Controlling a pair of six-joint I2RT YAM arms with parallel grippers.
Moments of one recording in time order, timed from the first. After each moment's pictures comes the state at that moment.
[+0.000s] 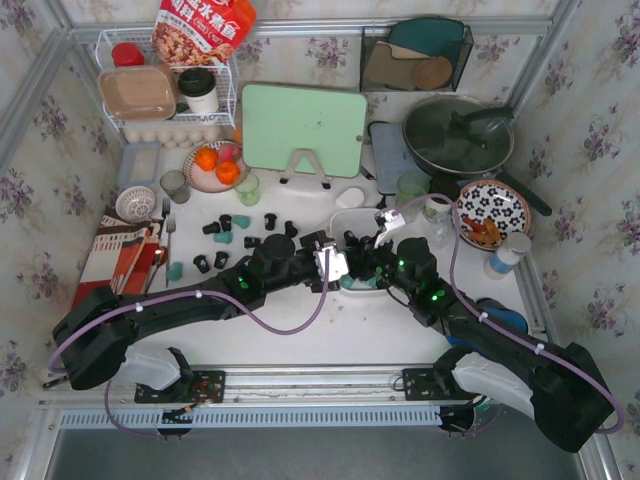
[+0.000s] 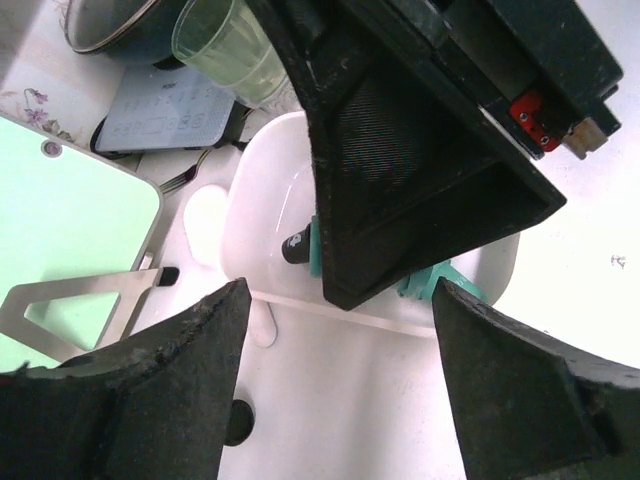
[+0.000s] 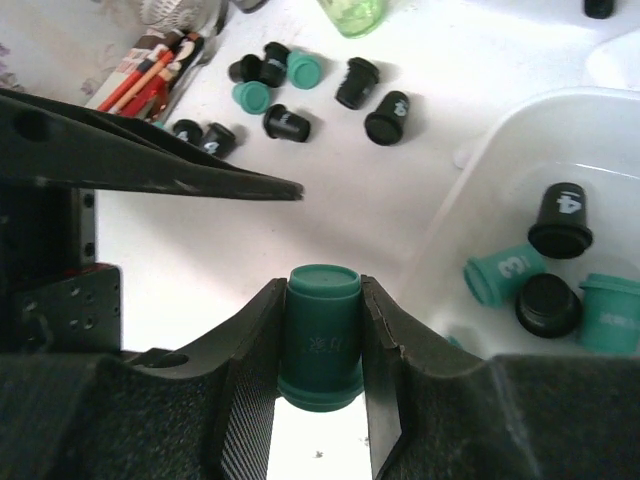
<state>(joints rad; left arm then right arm) -0.99 1.39 0.77 0.35 0.15 0.59 0.64 0.99 0.44 0.35 -0.15 0.42</state>
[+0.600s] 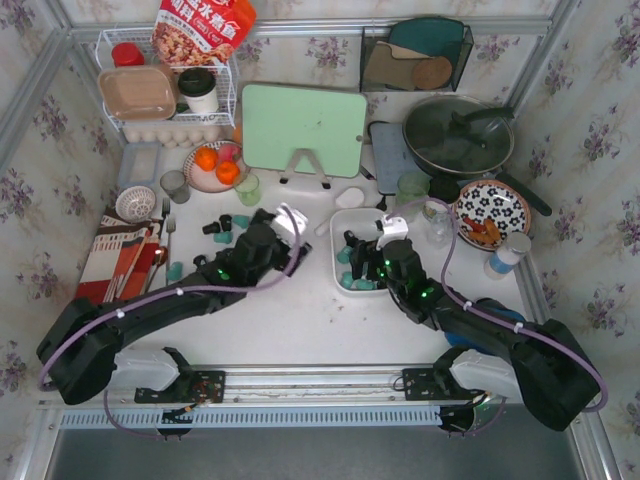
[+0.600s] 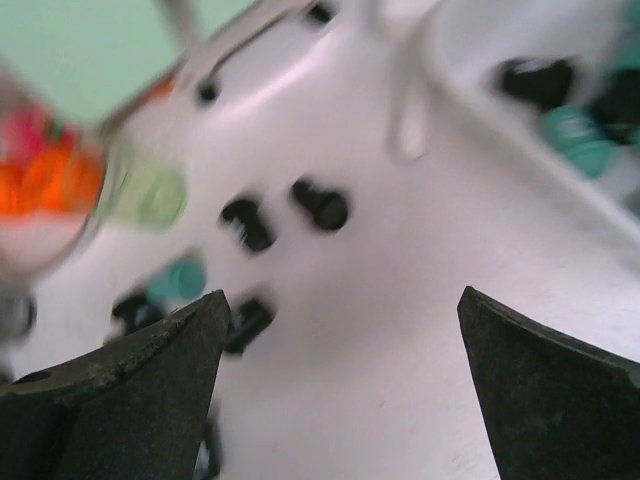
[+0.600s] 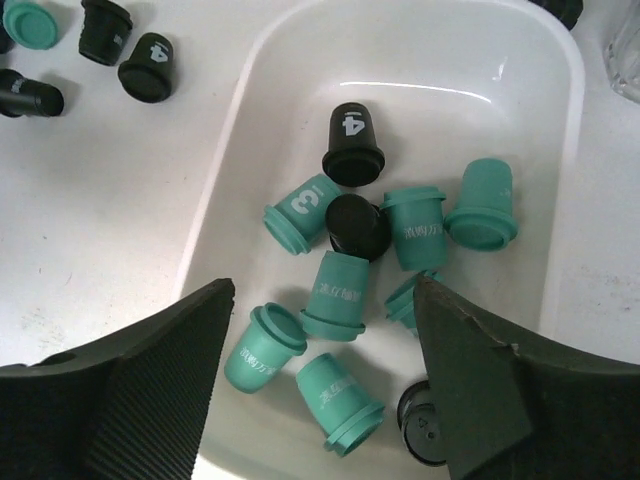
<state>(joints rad) -0.87 1.31 0.73 0.19 -0.27 0.28 0.64 1.13 0.42 0.28 0.23 0.34</state>
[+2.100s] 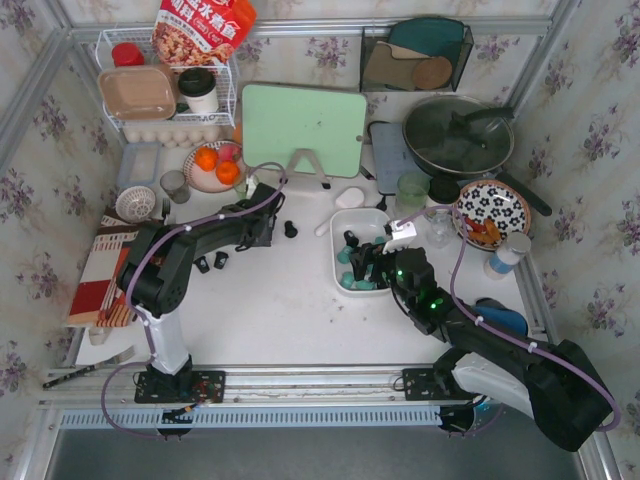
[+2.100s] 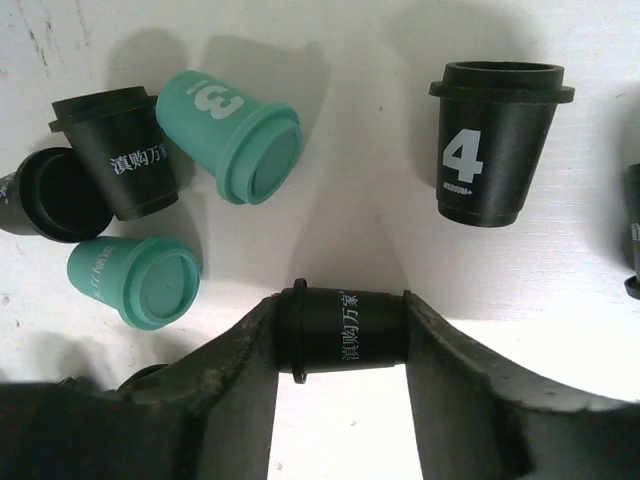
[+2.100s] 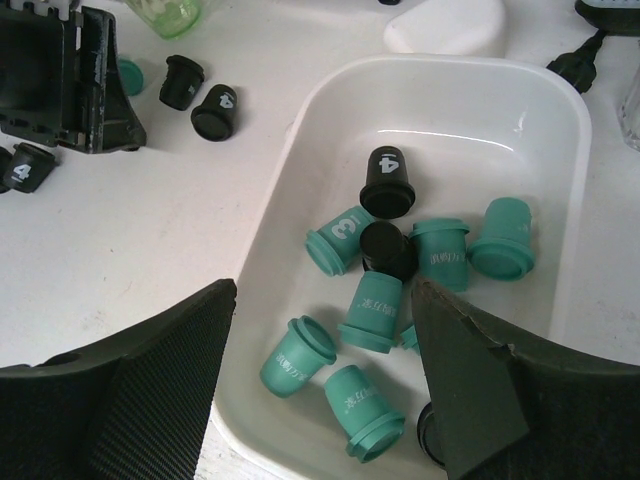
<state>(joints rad) -0.51 1.90 1.19 -0.37 -0.39 -0.33 0.64 1.00 0.34 0.38 0.18 0.33</state>
